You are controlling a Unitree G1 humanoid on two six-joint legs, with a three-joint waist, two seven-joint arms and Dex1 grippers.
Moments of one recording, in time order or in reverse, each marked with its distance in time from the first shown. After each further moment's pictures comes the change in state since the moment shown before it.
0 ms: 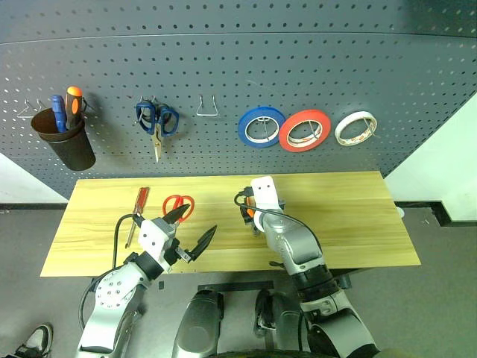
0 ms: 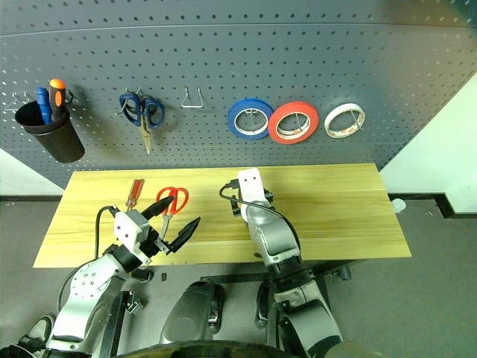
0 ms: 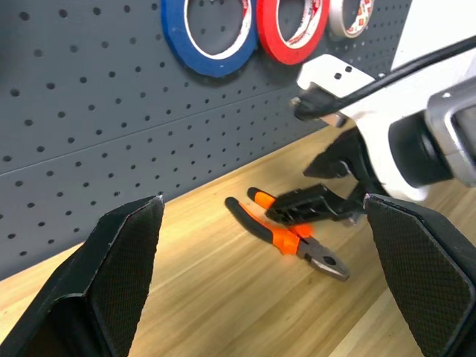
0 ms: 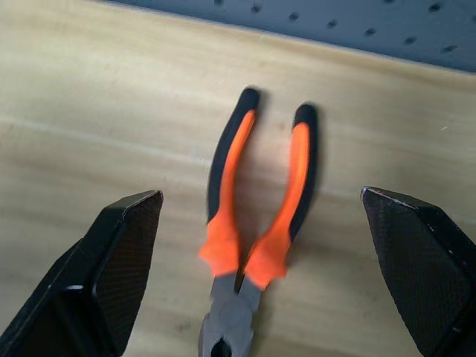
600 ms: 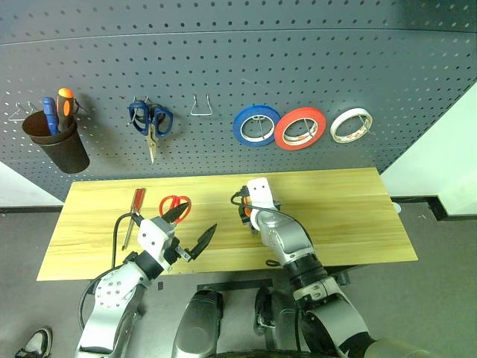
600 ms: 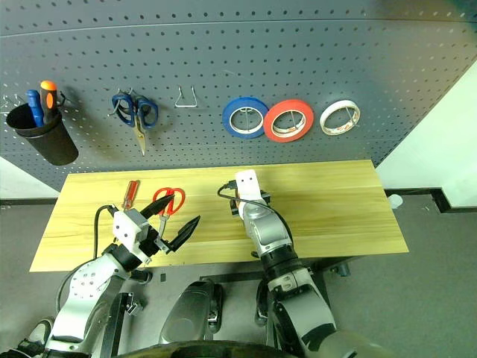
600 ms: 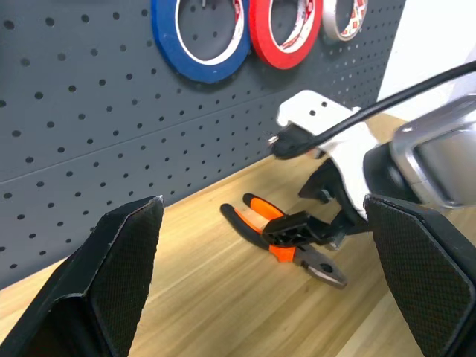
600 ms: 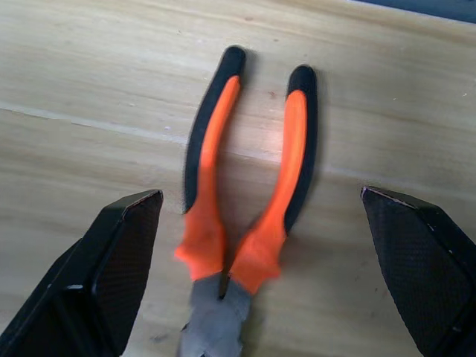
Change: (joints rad) left arm 0.027 0.000 -0.001 -0.047 0.000 0.003 0.020; right arm -0.126 0.014 -0.051 0.259 -0.014 -0.071 0.010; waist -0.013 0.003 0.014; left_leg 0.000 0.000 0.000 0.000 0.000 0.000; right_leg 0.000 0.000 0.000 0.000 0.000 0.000
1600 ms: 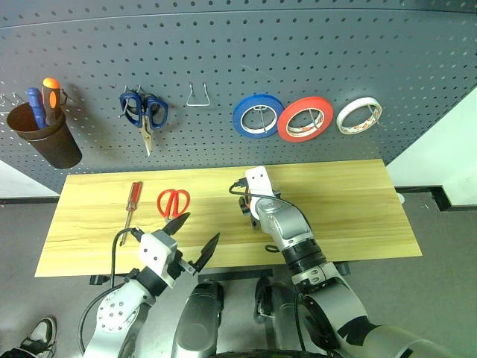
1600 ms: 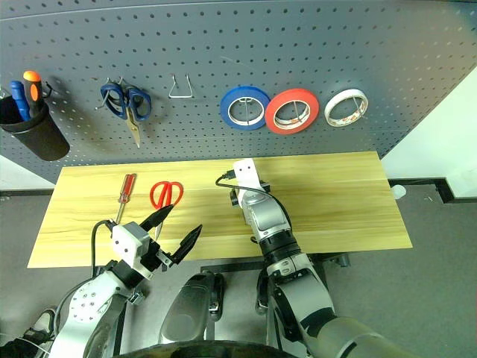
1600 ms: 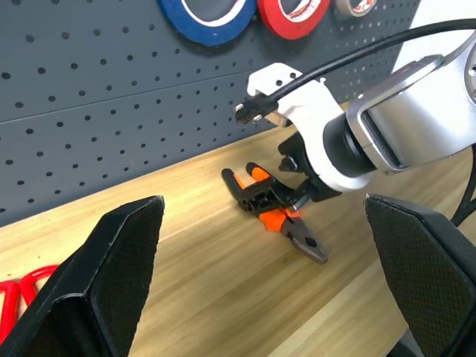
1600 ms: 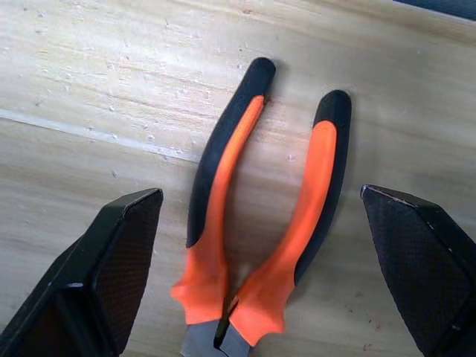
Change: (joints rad) left arm 0.118 -0.048 -0.049 -0.106 0.038 0.018 0.075; right arm -0.068 -0.005 0.007 -0.016 -0.005 0.123 0.000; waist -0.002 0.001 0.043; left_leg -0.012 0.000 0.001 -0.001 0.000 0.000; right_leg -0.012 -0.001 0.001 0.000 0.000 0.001
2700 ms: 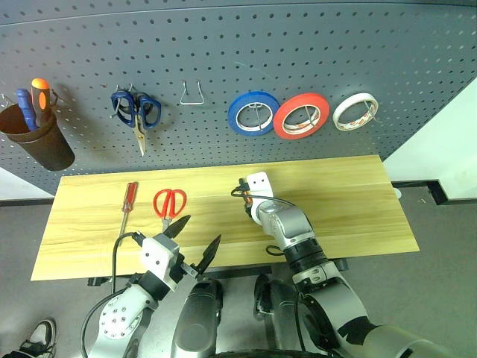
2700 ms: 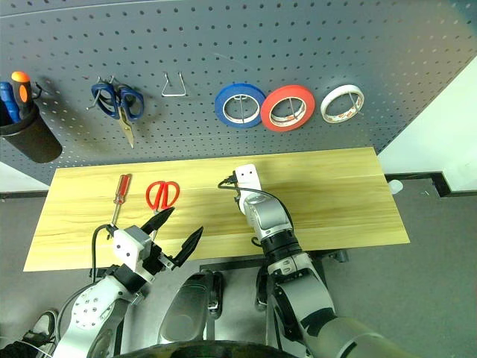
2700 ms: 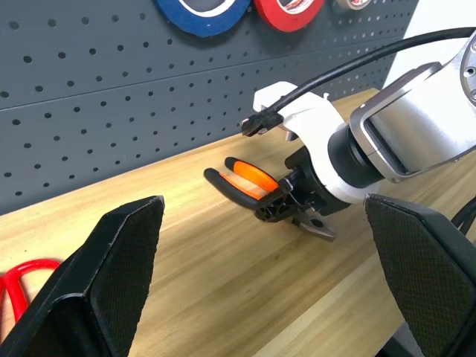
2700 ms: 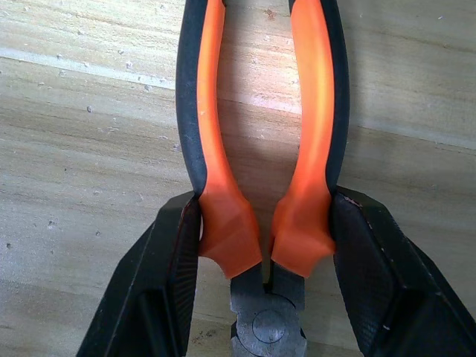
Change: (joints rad) left arm 0.041 -0.010 -0.013 -0.016 0.019 -0.014 0.033; right arm 0.000 0.000 -0.028 0.016 0.032 0.065 0.025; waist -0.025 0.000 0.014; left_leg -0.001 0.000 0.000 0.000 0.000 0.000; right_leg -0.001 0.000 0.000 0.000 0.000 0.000
